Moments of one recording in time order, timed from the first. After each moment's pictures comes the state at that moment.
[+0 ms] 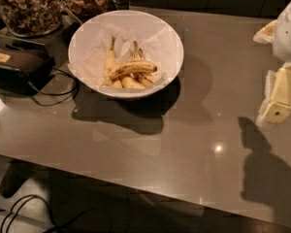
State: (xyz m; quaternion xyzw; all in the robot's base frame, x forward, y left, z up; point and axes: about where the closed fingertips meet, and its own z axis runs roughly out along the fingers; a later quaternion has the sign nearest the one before) arm 0.438 -0.217 0.976 -0.60 0.78 -0.03 0.16
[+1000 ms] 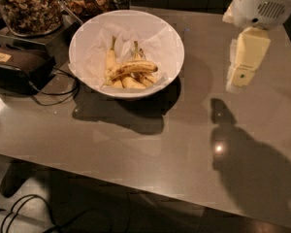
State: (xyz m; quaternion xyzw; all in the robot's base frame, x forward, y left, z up) arm 0.497 -0.177 0.992 -0.63 0.77 -0.03 0.12
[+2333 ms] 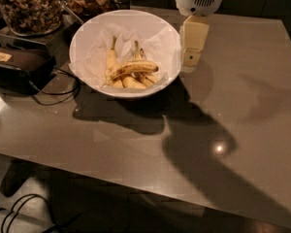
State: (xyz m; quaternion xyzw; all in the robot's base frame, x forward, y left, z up) arm 0.574 -0.101 0.987 -0.68 0.72 -0.07 0.14
